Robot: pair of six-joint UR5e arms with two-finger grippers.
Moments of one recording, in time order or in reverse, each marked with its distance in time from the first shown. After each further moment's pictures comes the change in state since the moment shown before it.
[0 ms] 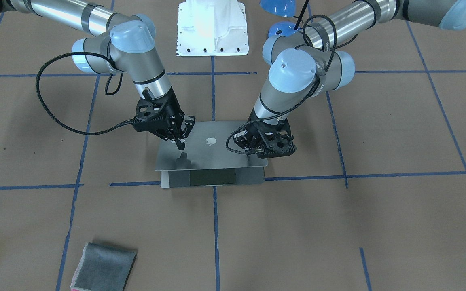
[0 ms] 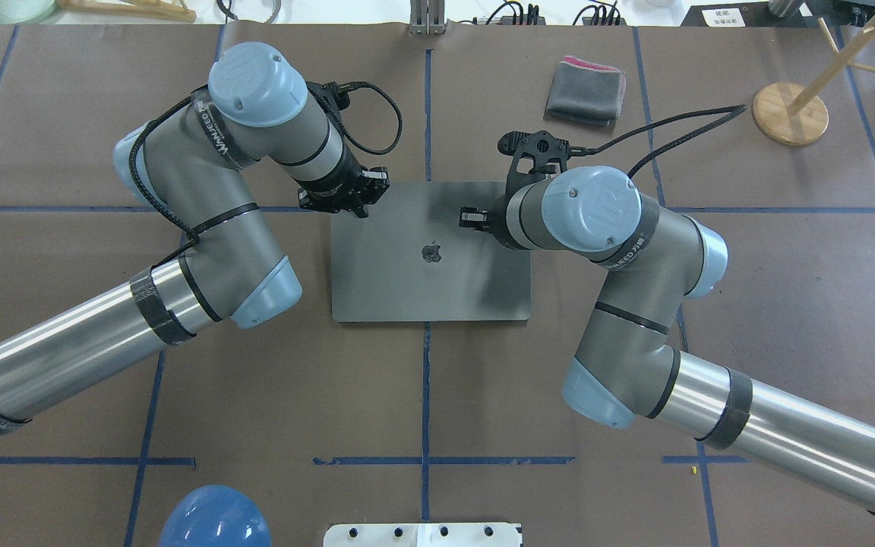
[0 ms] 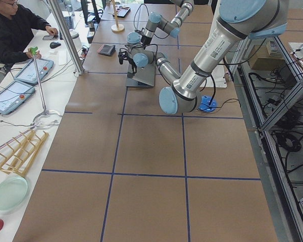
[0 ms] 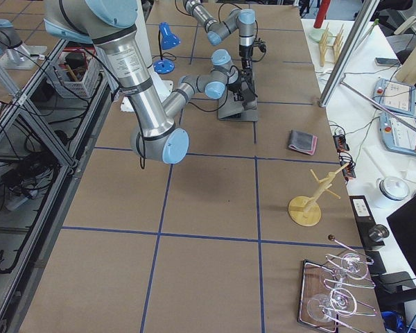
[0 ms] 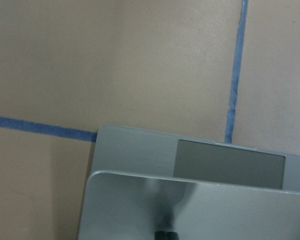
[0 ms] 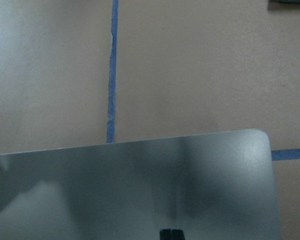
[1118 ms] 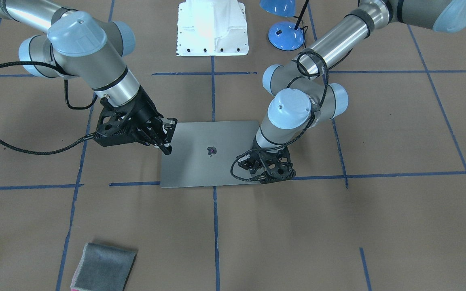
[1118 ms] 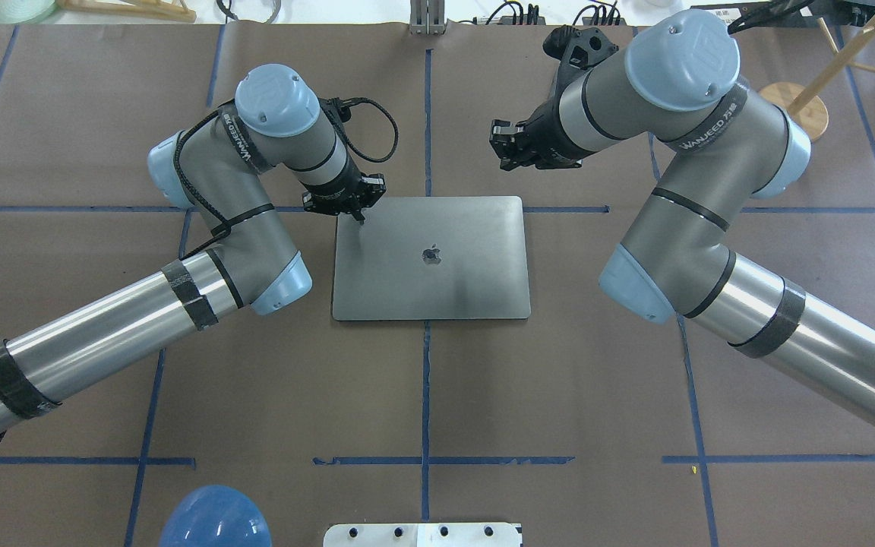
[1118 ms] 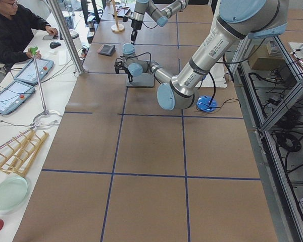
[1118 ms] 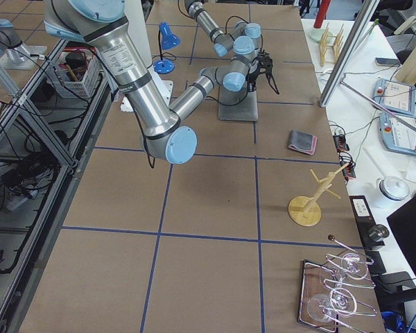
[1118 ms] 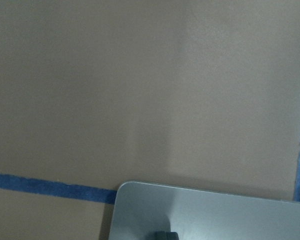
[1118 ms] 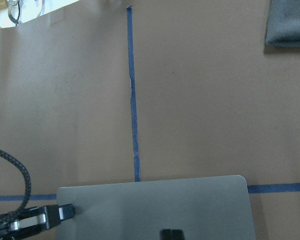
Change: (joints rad) left arm -0.001 -0.047 0.219 -0.134 -0.001 0.004; right arm 0.215 0.022 0.051 -0.013 0.323 -0.005
